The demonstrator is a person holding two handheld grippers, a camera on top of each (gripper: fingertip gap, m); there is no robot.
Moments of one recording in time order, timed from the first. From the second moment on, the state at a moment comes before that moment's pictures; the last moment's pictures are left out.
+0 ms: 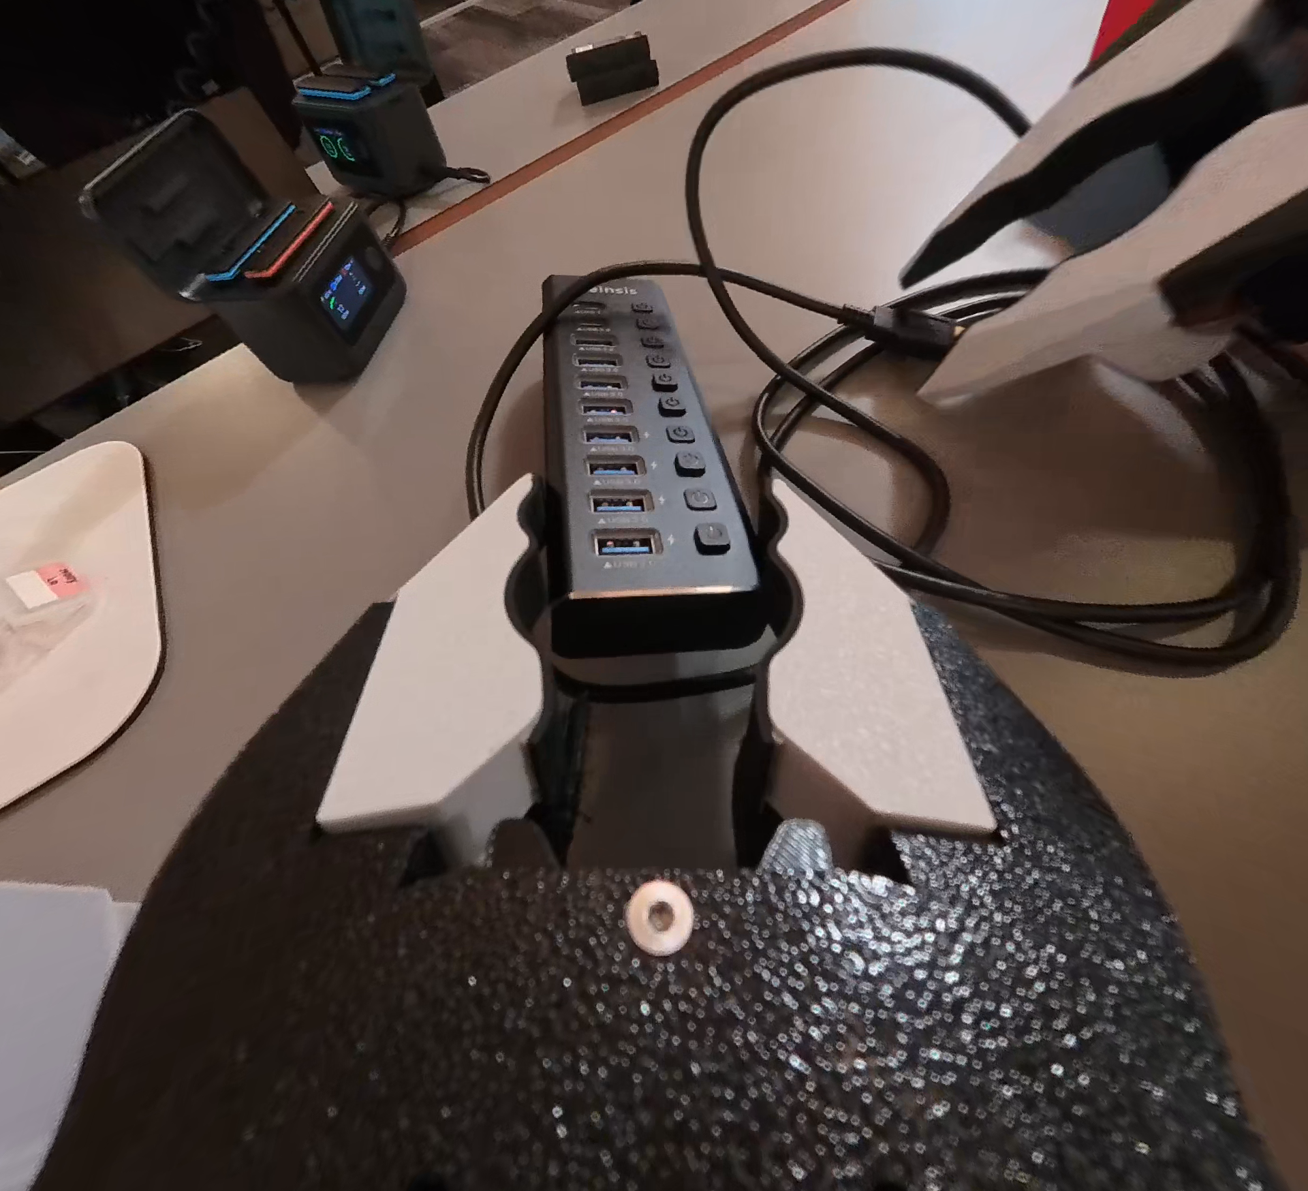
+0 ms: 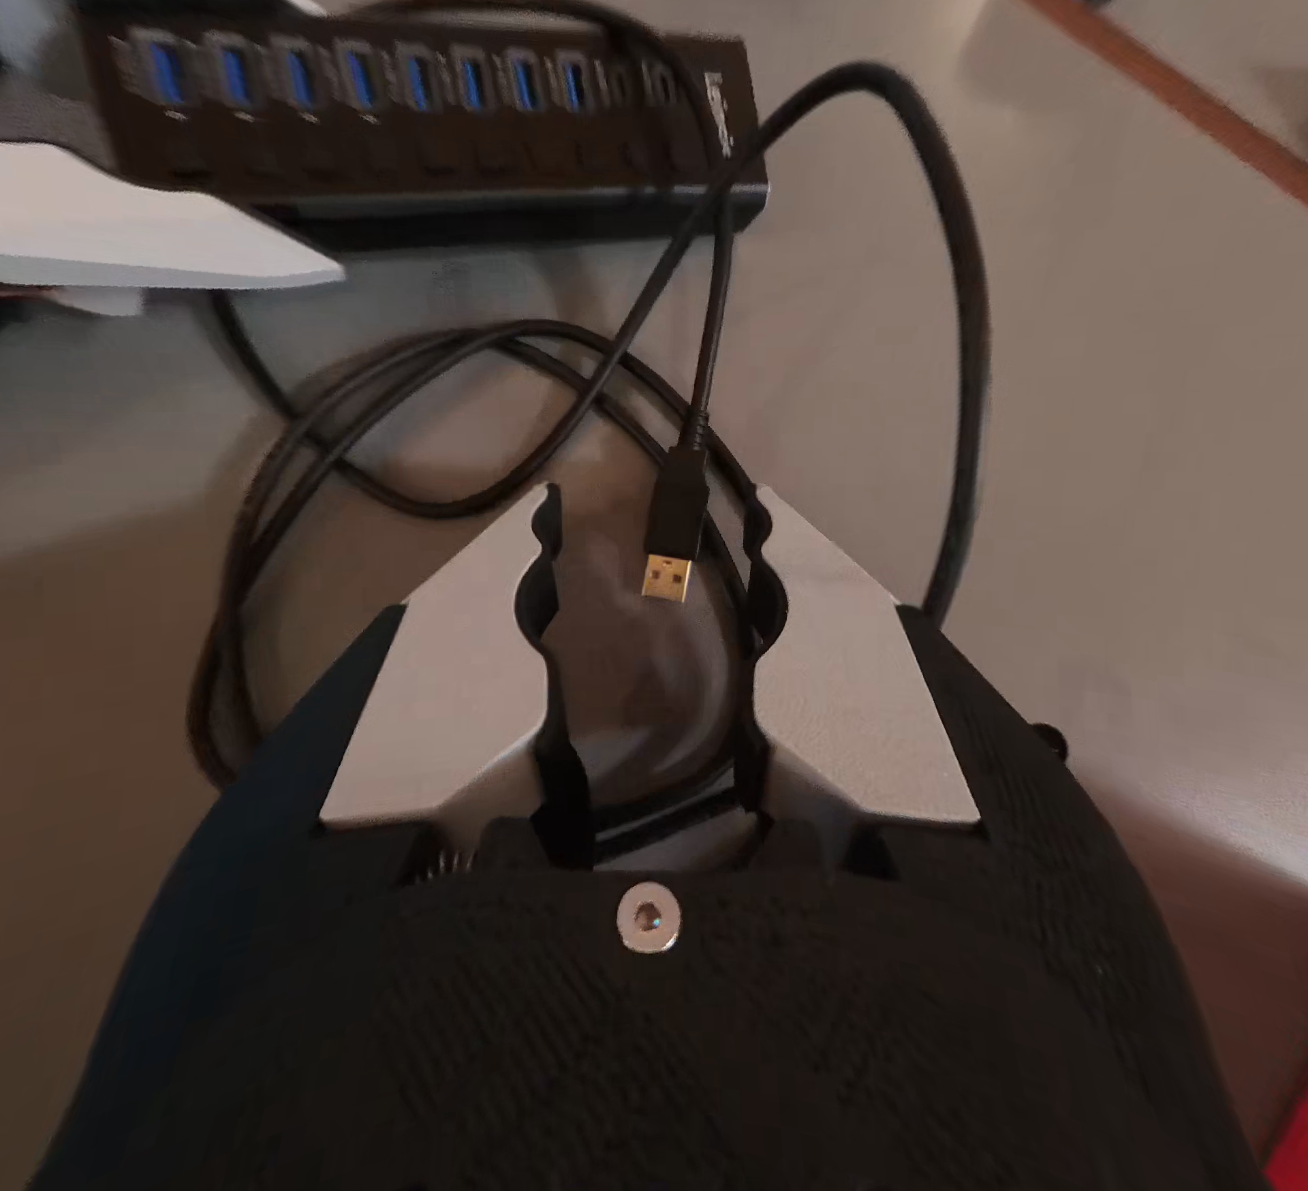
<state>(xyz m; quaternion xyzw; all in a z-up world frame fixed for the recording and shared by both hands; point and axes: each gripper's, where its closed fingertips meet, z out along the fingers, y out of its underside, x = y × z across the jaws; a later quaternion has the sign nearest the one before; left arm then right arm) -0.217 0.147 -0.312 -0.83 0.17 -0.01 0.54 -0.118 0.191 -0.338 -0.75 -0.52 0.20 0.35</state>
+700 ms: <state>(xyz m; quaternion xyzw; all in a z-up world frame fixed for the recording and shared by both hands) -0.170 0.122 -0.260 -0.76 0.17 -0.14 0.61 -0.113 0.152 -0.205 -0.48 -0.53 0.32 0.62</state>
